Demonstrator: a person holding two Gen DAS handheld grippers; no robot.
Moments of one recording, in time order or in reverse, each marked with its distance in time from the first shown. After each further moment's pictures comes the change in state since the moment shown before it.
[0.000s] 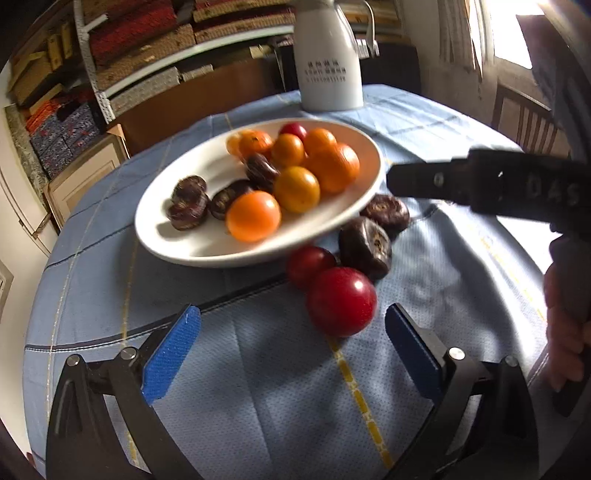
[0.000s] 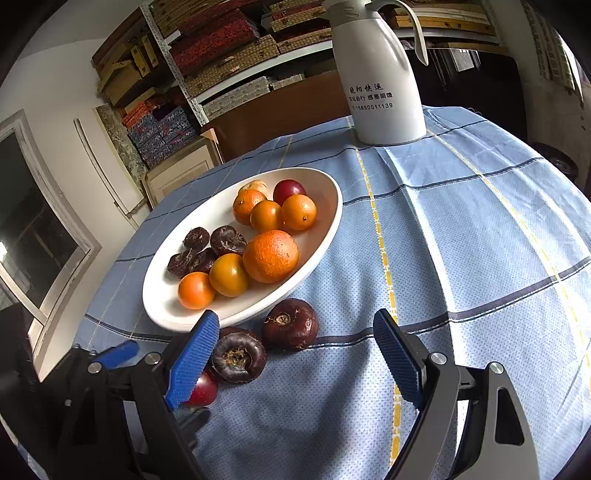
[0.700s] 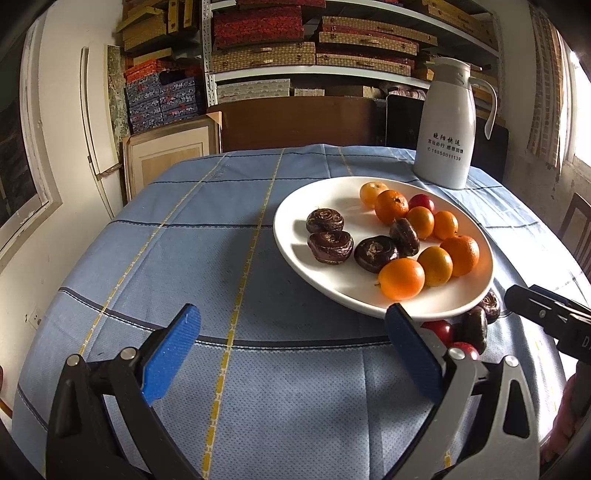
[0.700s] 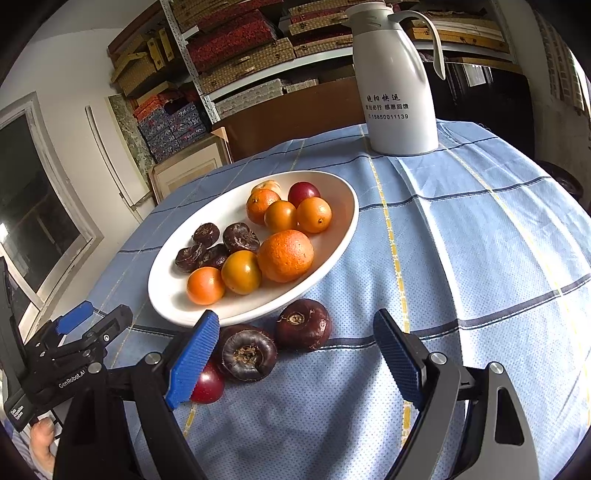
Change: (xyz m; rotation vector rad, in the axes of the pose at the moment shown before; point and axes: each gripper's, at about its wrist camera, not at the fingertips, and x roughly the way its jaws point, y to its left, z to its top) left arm -0.030 0.088 -0.007 -0.361 -0.145 0.193; right arm -0.001 0.013 -0.003 -0.067 -0.020 -0.001
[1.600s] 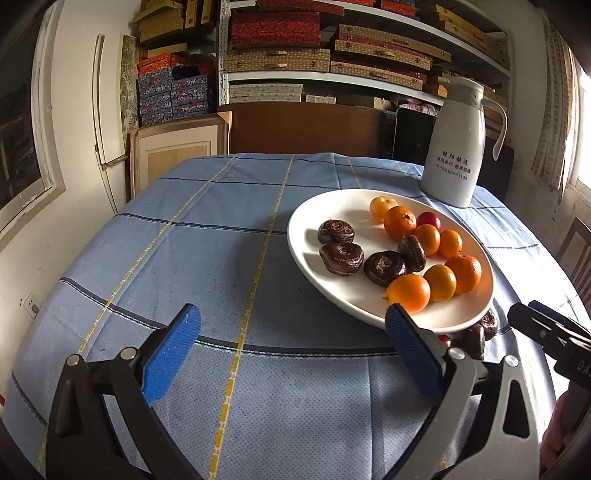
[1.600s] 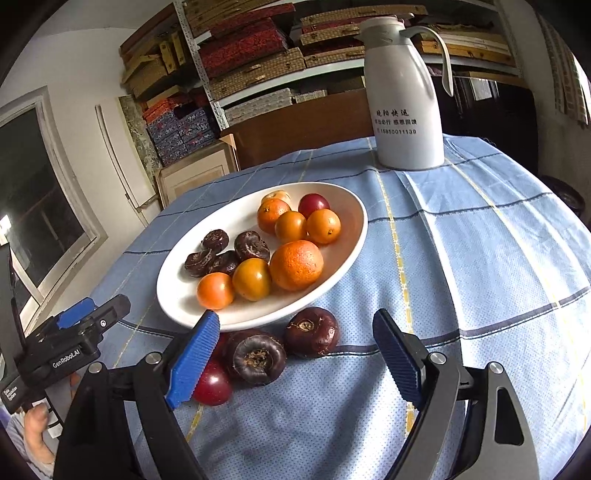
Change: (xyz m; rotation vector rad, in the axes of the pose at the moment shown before) left arm -0.004 0.014 0.002 -0.070 -0.018 -0.008; right arm -0.006 0.008 0.002 -0.032 -0.037 0.009
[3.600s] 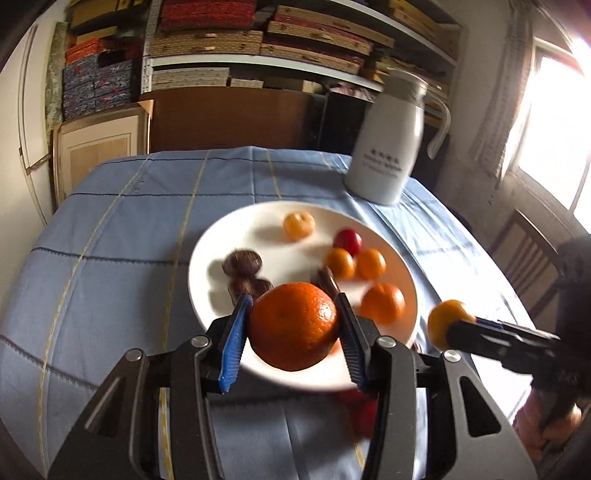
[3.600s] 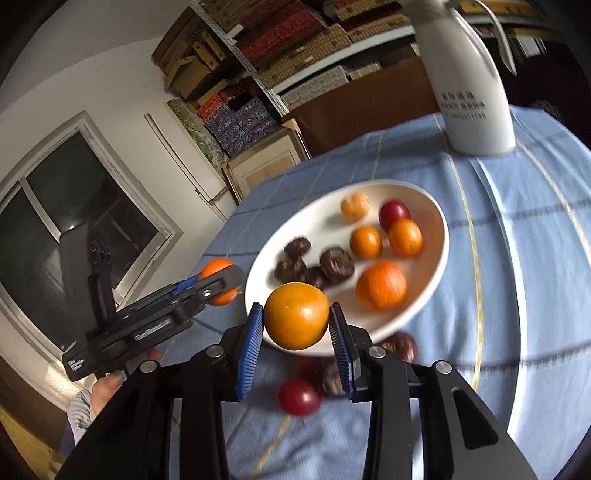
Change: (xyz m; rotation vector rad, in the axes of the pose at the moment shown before) left arm 0.030 -0.034 0.068 0.049 0.098 -0.299; right arm -0.004 0.007 0.050 0.040 0.108 0.343
